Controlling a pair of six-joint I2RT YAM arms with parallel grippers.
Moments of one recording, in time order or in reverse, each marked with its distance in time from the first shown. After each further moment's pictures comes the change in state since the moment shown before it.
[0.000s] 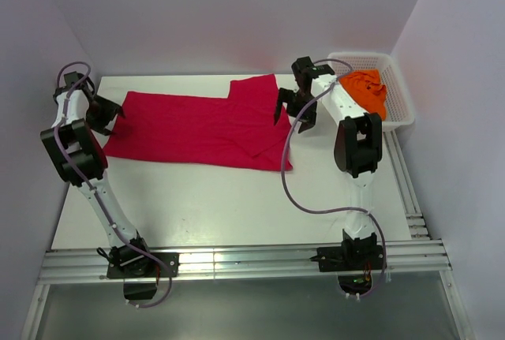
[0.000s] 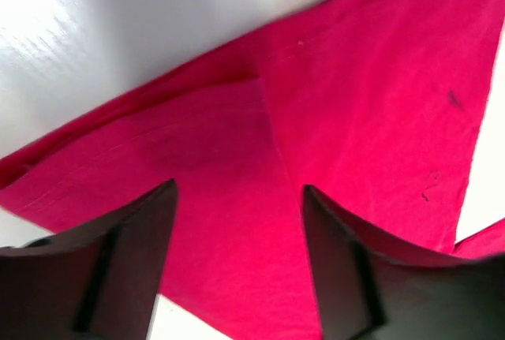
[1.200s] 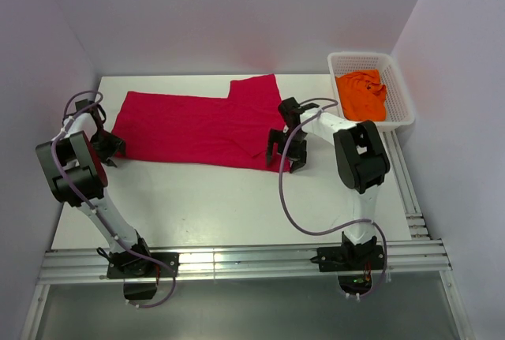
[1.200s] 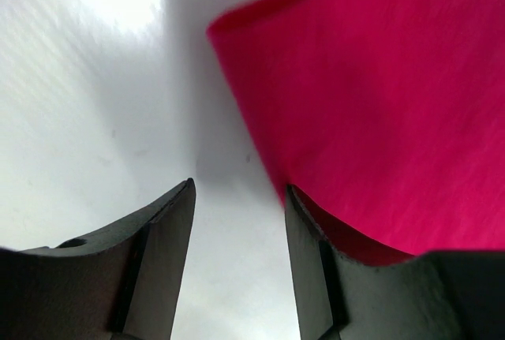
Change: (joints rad) left arm -0.019 -0.315 -0.565 0.110 -0.233 0.050; right arm 0.137 -0.210 -0.616 0.291 -0.042 0.106
